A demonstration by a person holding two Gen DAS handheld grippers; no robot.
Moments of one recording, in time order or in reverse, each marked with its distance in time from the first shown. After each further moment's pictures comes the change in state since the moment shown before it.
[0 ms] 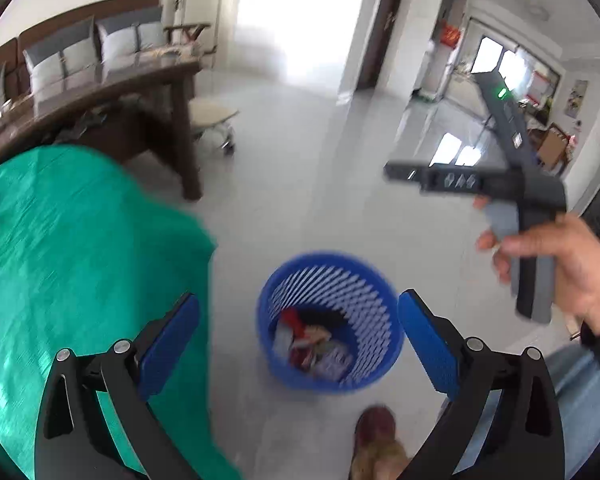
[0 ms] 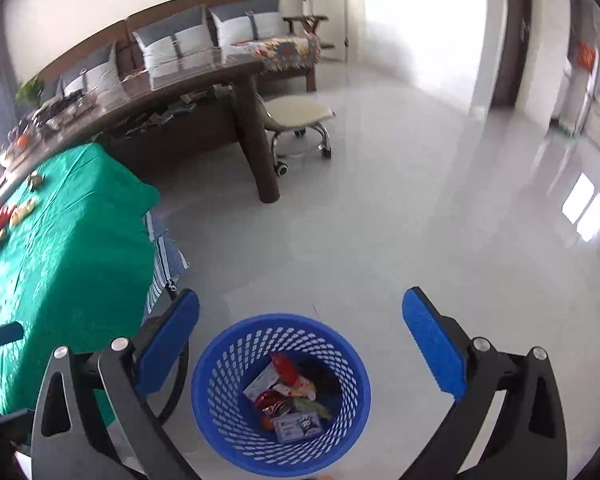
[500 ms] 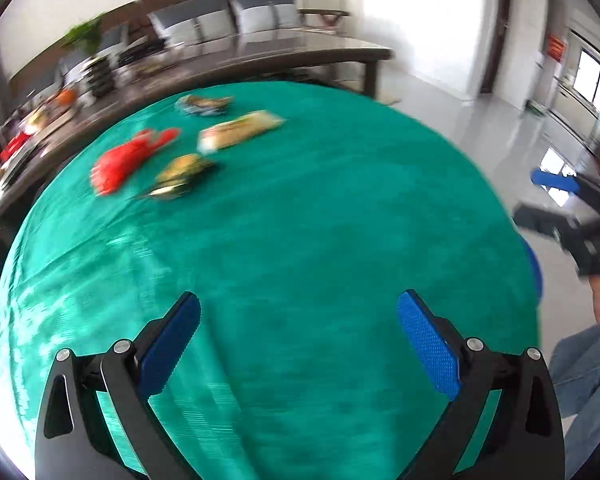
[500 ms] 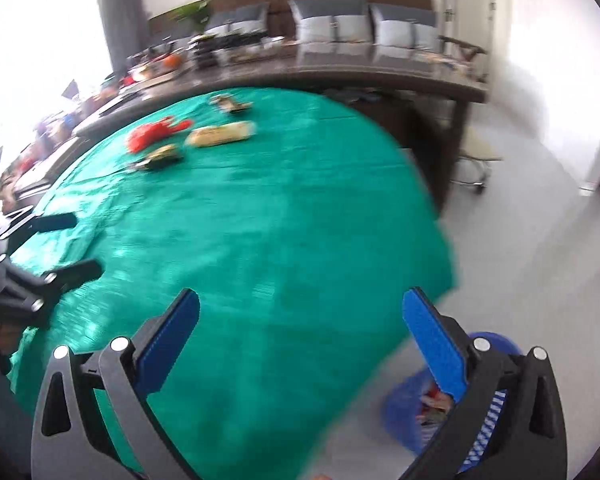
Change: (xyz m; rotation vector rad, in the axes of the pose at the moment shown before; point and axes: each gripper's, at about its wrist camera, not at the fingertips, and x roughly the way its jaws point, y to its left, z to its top) left arm -0.146 0.245 -0.095 -0.191 0.029 0.375; right arm -0.017 0.311 -0.032 -0.310 0.046 0.329
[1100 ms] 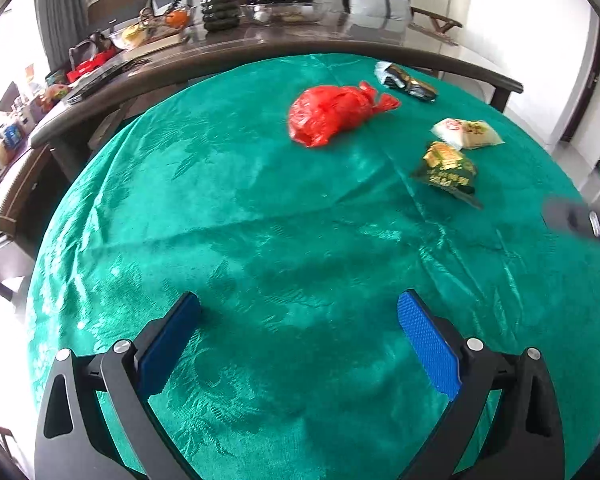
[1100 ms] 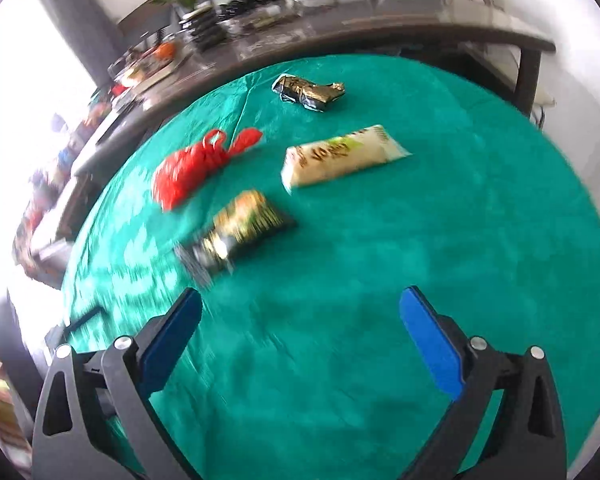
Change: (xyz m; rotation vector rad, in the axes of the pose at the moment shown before) left arm 0.042 0.167 -0.006 -0.245 0.066 0.166; right arm 0.124 0.109 0.118 0.281 0.168 0.103
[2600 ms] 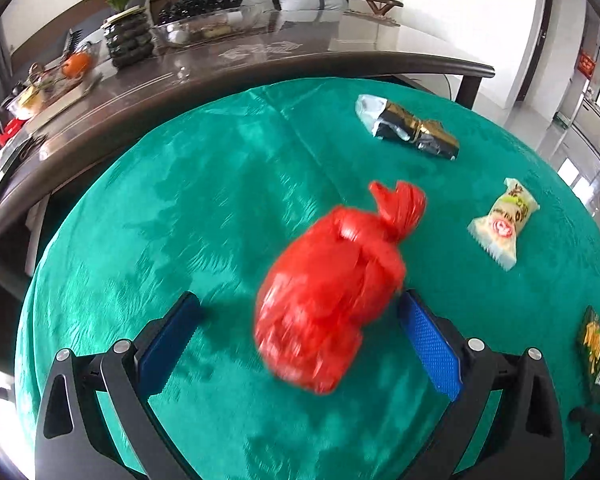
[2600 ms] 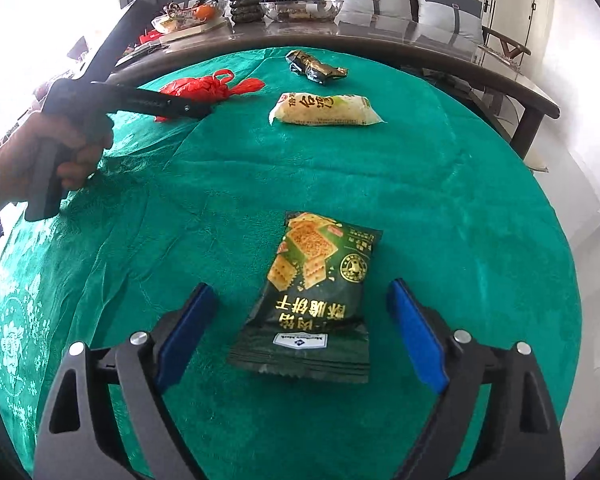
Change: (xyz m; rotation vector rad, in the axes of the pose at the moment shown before) left arm 0.097 -0.013 0.135 0.232 0.002 -0.169; right arm -0.020 -0.025 -0.073 -0.336 -0.063 -0.135
